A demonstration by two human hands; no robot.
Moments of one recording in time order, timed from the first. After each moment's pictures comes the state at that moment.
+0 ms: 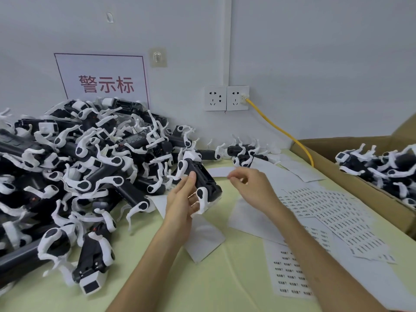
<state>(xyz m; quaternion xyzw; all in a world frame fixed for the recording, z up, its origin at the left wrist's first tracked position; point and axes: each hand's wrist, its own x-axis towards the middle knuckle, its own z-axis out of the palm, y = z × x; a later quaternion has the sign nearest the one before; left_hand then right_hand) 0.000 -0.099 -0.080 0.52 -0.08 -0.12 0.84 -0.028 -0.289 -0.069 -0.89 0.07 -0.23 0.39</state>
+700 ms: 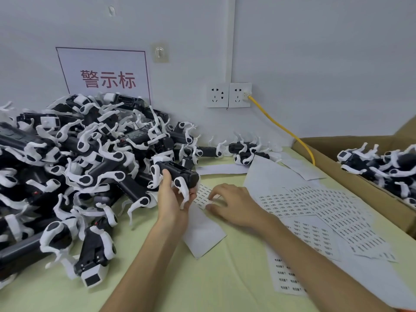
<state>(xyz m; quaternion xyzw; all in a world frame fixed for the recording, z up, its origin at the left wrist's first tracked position) 0.011 -0.094 -0.080 0.44 0.04 -0.07 0.90 -0.019 -0.264 -0.109 -0.98 -0.05 -0.09 0.20</state>
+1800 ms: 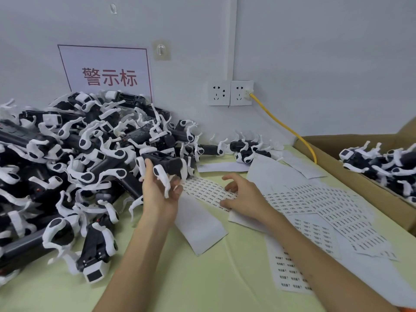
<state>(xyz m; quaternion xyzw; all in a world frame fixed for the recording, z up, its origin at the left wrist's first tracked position) 0.019 -0.067 -0.065 0.35 0.01 -0.08 0.93 -0.021 -0.277 -0.102 -0.92 0.08 -0.11 0.37</state>
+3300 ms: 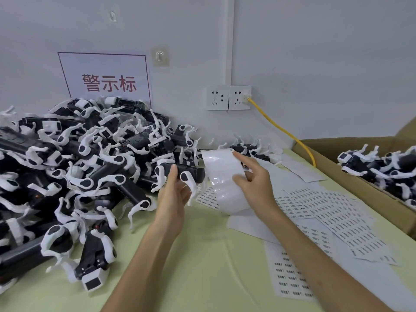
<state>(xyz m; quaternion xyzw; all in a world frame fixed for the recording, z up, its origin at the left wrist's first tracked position) 0.005 -0.087 -0.068 0.53 -0.07 -0.08 0.84 -0.032 -0.271 -0.074 -0.73 0.01 -0.33 0.59</state>
